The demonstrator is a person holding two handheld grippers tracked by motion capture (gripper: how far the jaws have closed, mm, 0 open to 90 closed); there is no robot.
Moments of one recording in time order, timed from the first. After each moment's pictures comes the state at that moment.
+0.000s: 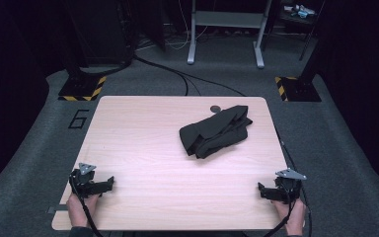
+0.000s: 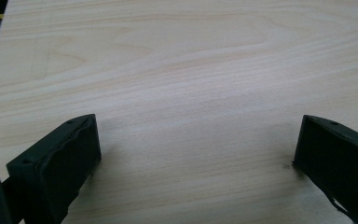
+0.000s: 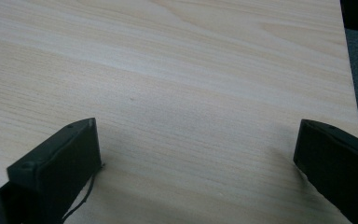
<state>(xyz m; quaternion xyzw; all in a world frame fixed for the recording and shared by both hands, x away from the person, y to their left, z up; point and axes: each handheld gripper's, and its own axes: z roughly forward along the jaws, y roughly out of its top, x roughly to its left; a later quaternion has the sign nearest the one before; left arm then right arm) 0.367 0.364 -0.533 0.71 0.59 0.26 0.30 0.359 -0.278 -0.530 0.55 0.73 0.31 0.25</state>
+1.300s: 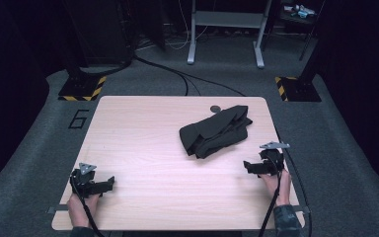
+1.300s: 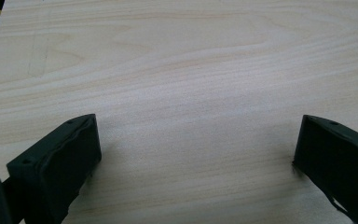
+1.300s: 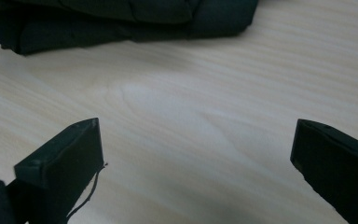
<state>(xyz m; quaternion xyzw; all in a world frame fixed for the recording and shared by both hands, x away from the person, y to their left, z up) 0.367 0.364 -0.533 0.70 0.59 0.25 0.30 0.435 -0.235 -0.485 0.51 0.77 0.33 0.20</state>
